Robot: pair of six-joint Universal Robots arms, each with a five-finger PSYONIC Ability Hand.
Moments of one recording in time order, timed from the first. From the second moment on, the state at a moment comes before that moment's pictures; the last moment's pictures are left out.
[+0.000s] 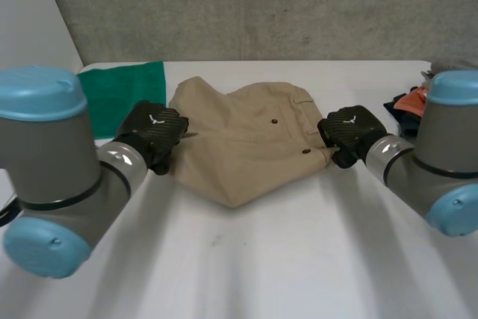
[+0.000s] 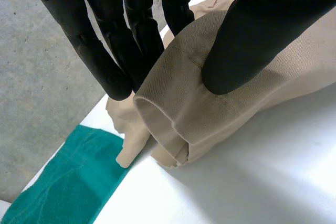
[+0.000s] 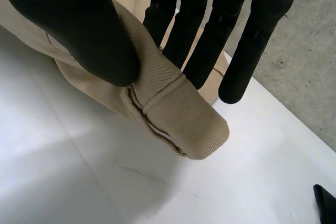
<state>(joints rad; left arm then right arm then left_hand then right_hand) 4.19 -1.90 -1.48 3.08 -1.62 3.65 1.90 -1.03 1.36 0.03 1.33 2.67 1.17 1.20 1.19 1.19 0.99 1.13 1.18 1.19 1.20 1.00</state>
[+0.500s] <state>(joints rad) 4.31 -1.69 -0.83 2.95 -1.61 3.48 1.90 -1.26 0.85 0.15 1.37 2.92 1.17 1.20 1.19 1.20 0.99 1.13 1.18 1.19 1.20 1.01</state>
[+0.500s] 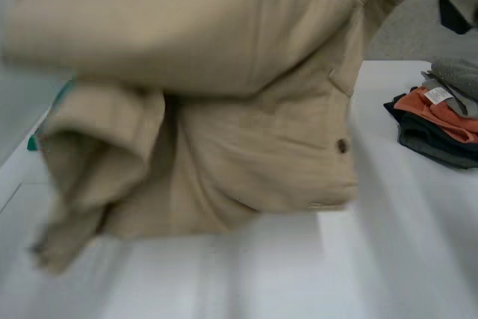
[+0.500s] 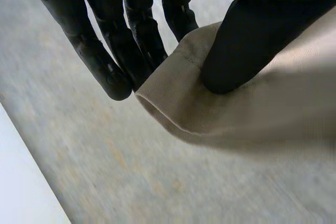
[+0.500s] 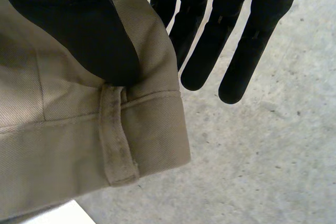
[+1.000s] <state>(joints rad) 4.30 -2.65 -0.55 3.21 -1.64 3.56 2.03 -0.59 0.78 -0.30 1.50 2.78 1.17 1.20 1.19 1.20 0.99 1.13 1.18 1.20 1.20 1.01</state>
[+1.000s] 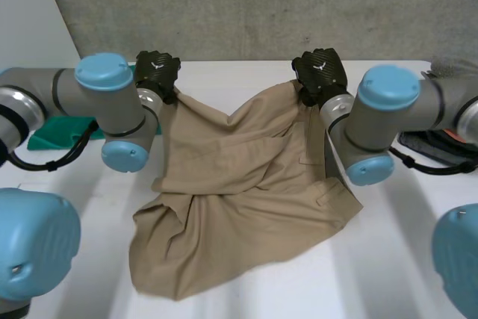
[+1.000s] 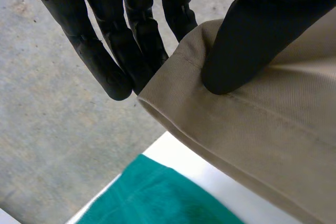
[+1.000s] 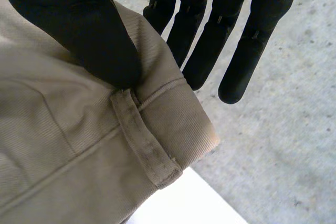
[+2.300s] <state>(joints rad) 4.32 -1.87 -1.83 3.06 -1.40 3.66 1.82 -1.14 1.73 -0.08 1.04 2.37 0.51 0.50 0.51 0.49 0.31 0.46 0.46 0.47 0.45 0.26</state>
